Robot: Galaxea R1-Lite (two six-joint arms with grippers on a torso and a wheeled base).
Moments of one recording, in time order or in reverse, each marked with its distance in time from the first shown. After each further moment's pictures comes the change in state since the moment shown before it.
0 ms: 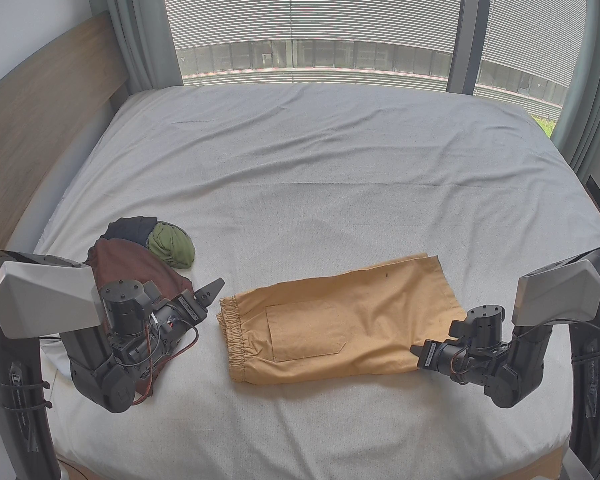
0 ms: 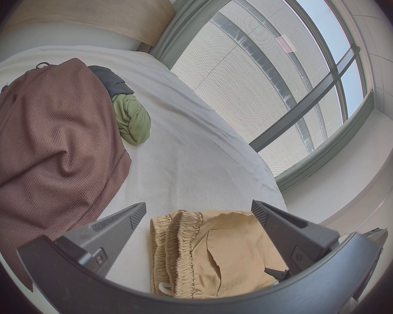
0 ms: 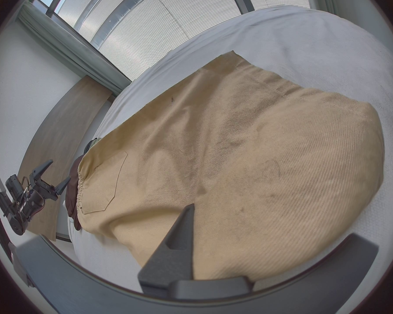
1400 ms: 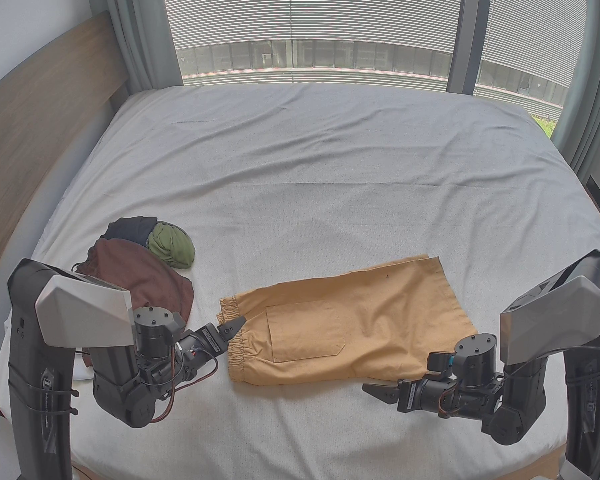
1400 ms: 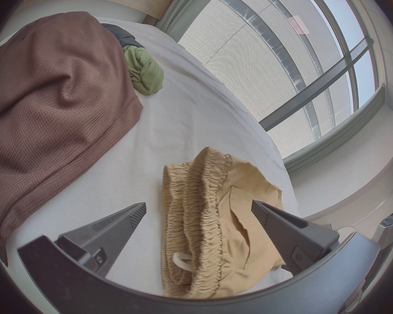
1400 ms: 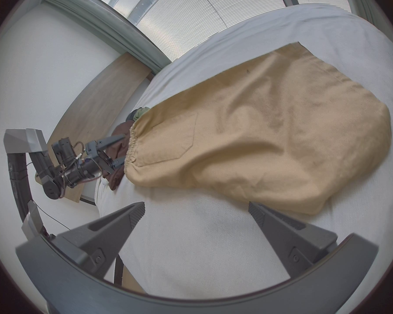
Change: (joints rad) left arm -0.060 0.151 -0.007 0.005 -0.020 -0.018; right arm 0.213 -0.042 0.229 -0.209 0.062 -0.029
